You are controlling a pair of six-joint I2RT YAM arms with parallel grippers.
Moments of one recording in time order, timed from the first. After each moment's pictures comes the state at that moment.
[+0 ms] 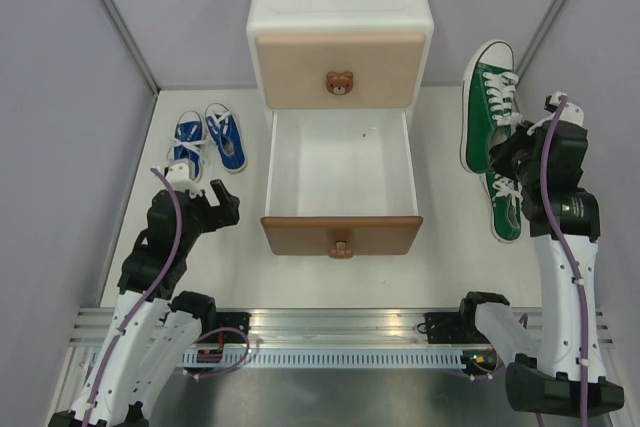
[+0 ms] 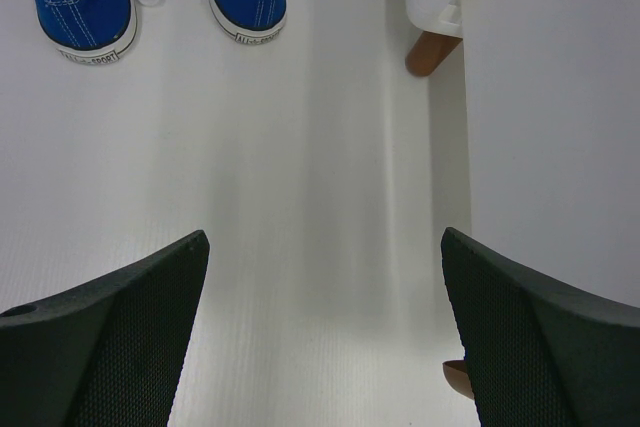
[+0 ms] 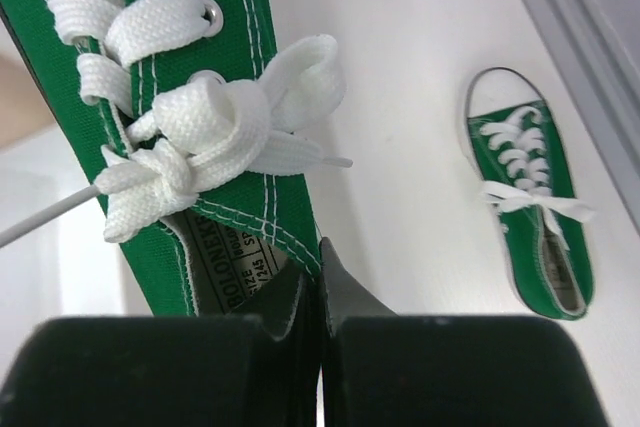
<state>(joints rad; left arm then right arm) -0.24 0.54 0.69 -0.60 -0.13 -0.35 -0.10 0.92 1.22 -0.75 0.01 0.38</state>
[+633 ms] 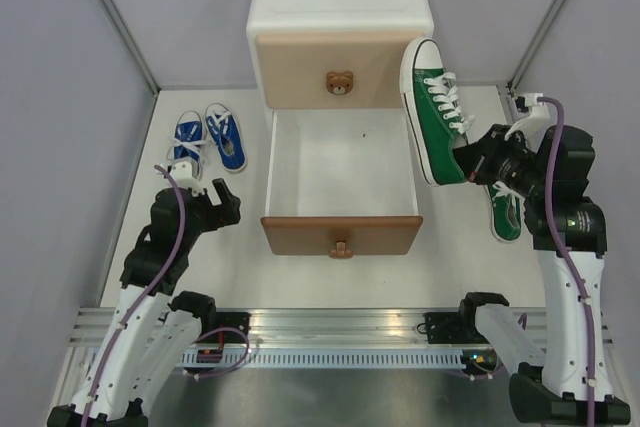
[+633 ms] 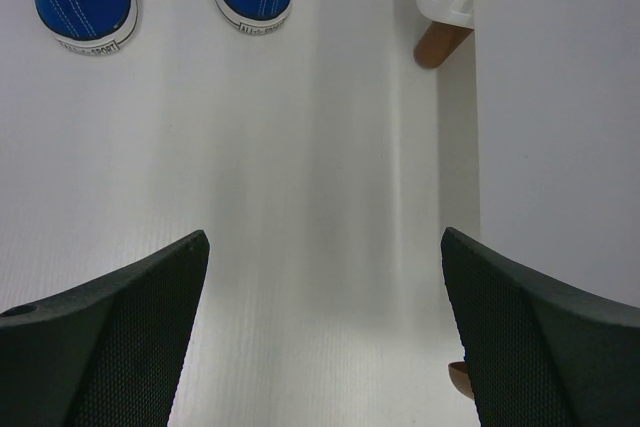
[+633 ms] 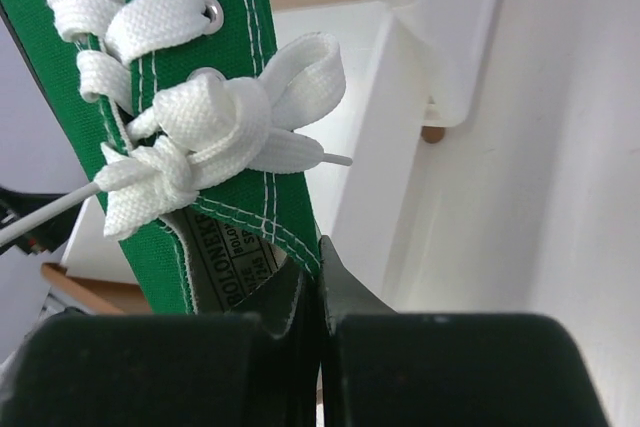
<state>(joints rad) -0.24 0.57 0.69 -0.60 -0.13 -0.35 -0.06 0.86 1.26 -0.75 -0.52 0.36</state>
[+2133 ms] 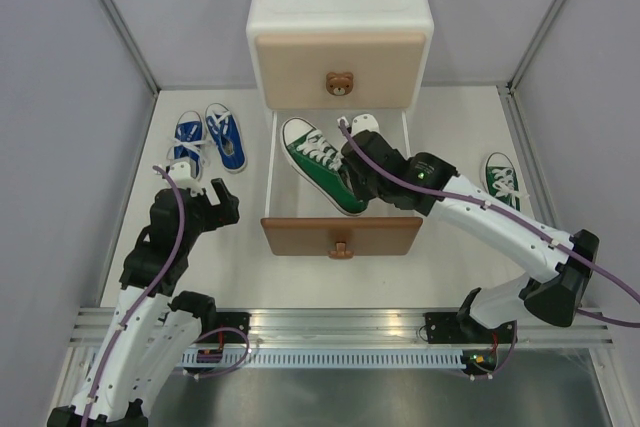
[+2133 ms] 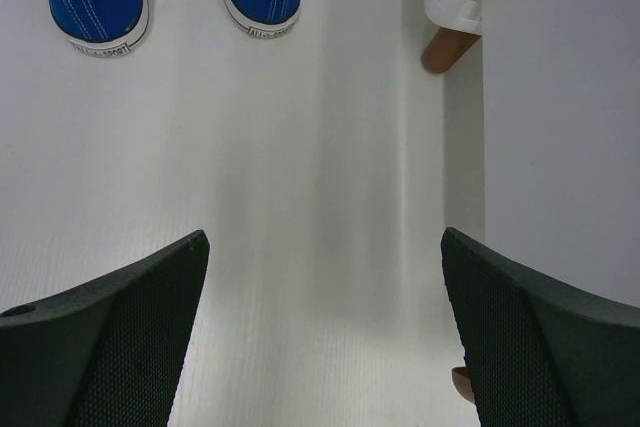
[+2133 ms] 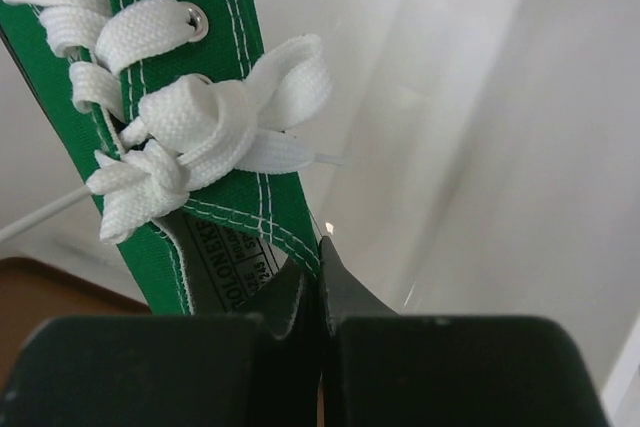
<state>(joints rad) -0.24 0.57 0.69 -0.60 -0.15 -0.35 0.92 1.42 1.46 -0.86 0.38 0.40</state>
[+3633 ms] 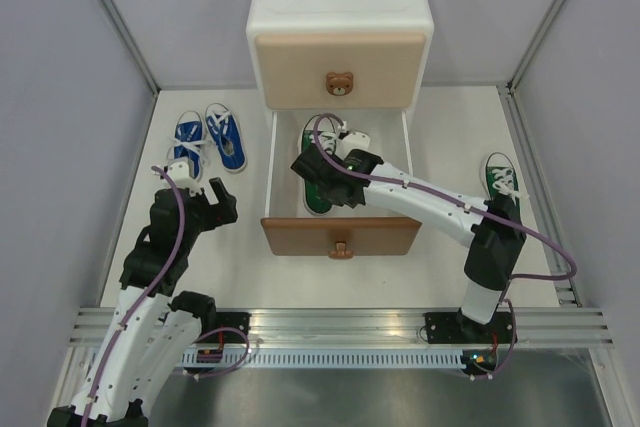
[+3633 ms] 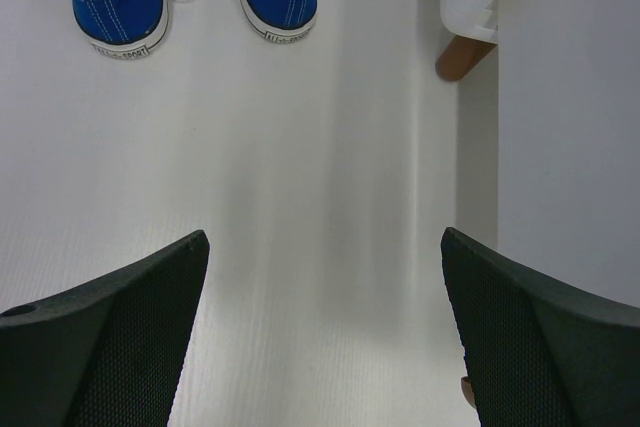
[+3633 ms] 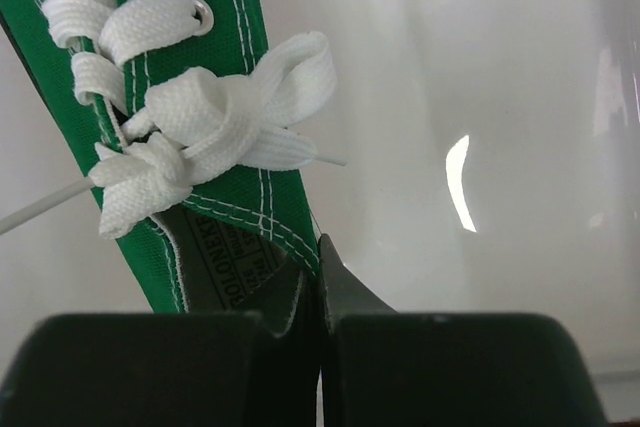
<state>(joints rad) -0.24 0.57 0.69 -0.60 -0.18 -0.35 0.98 1.78 1.62 -0.99 0.57 1.21</state>
